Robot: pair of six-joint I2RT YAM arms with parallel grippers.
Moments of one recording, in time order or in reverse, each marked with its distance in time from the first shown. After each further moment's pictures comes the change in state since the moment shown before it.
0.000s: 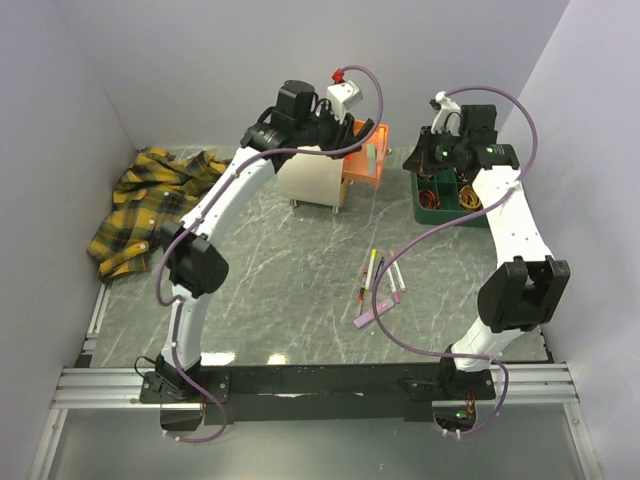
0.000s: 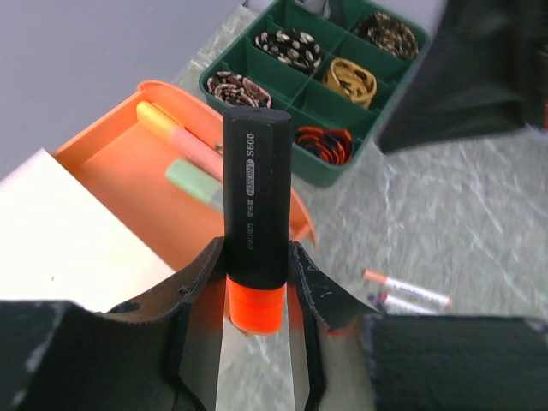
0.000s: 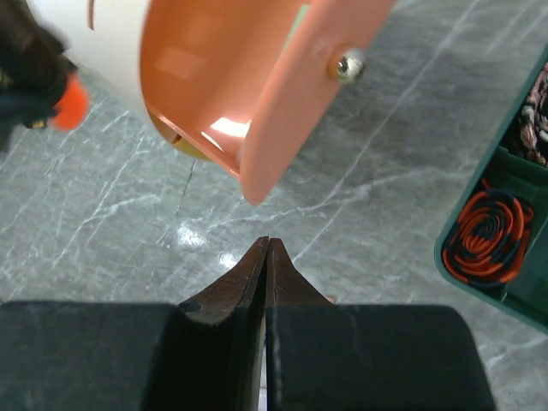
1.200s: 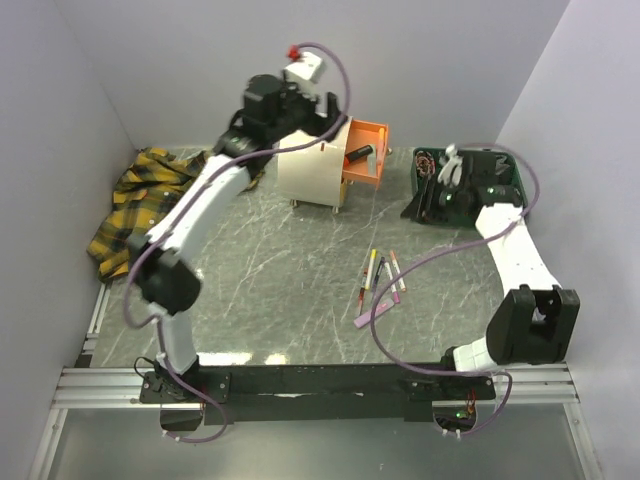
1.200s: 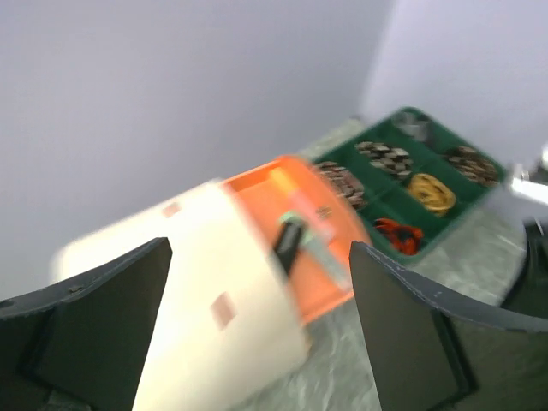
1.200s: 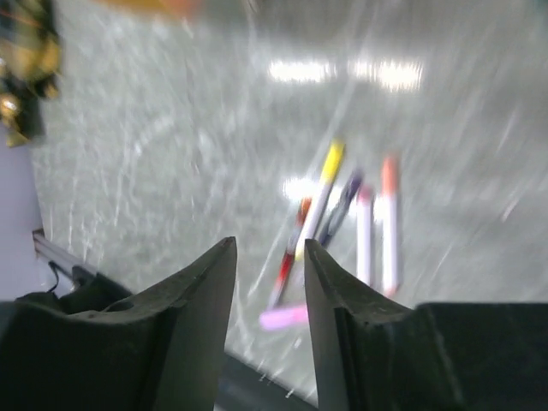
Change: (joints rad) left arm 0.042 -0.174 -0.226 0.335 -0.235 -0.166; right arm -0.063 -0.212 -0.415 -0.002 -0.017 0.220
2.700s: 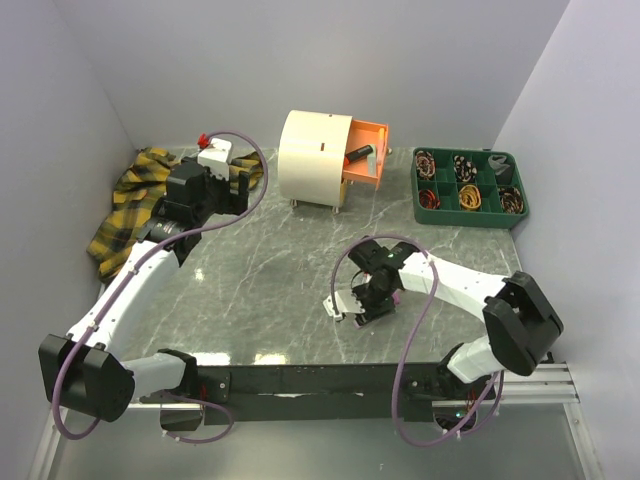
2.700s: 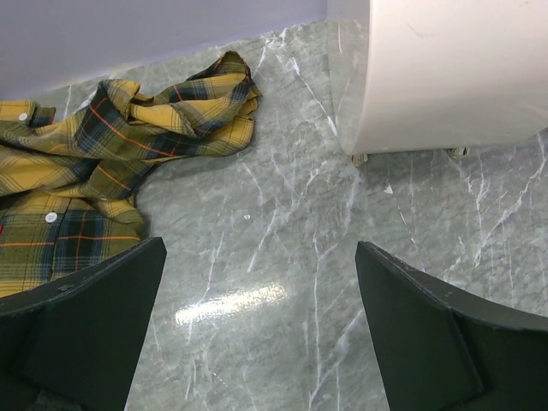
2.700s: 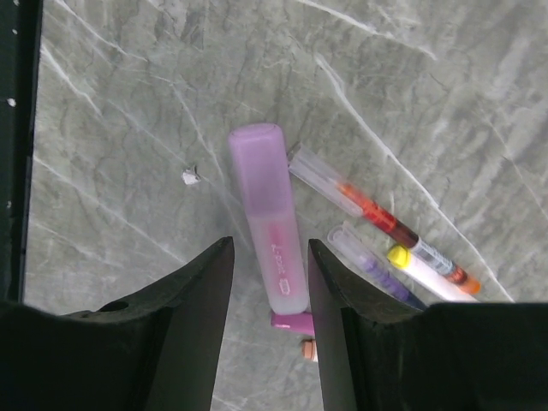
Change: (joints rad) left arm 0.236 -0.758 -1.027 -0.029 -0.329 0.085; right arm 0.768 -0.017 -0.402 -0.190 0.243 -1.498
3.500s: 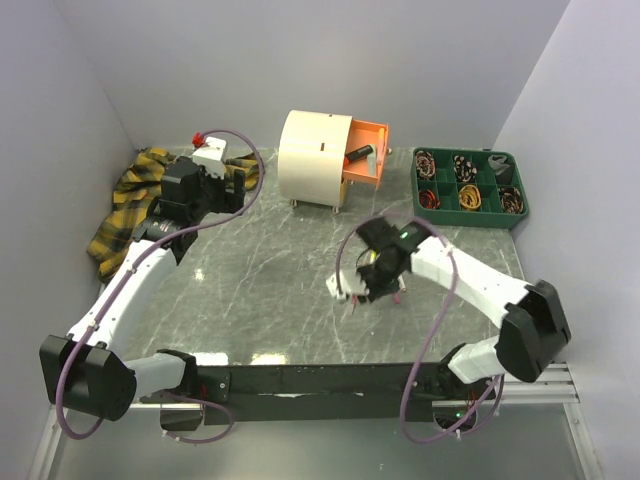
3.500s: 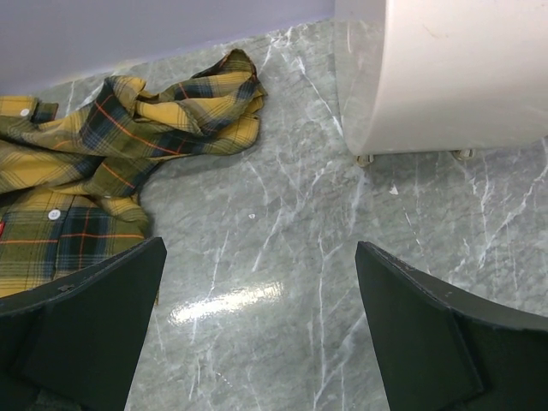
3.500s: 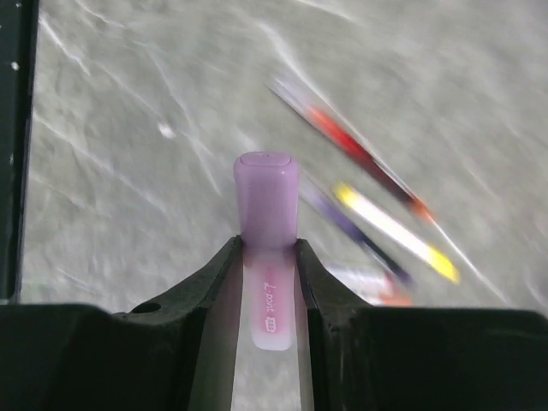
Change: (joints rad) left arm 0.040 0.003 0.001 0.000 0.034 -0.001; right arm -0.037 -0.016 0.132 -0.134 0.018 -0.049
